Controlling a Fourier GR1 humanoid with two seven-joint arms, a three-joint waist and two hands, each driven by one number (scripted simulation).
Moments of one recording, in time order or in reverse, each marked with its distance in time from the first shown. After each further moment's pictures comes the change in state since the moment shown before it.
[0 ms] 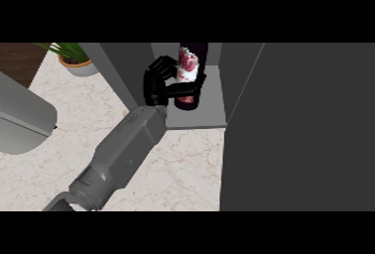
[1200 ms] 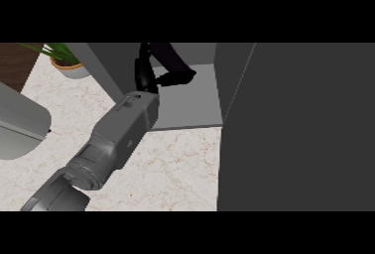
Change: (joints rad) left arm -0.207 0.021 0.003 0.357 -0.163 0.156 0.010; right arm 0.001 0.032 0.056 0.009 0.012 0.014 -0.016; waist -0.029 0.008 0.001
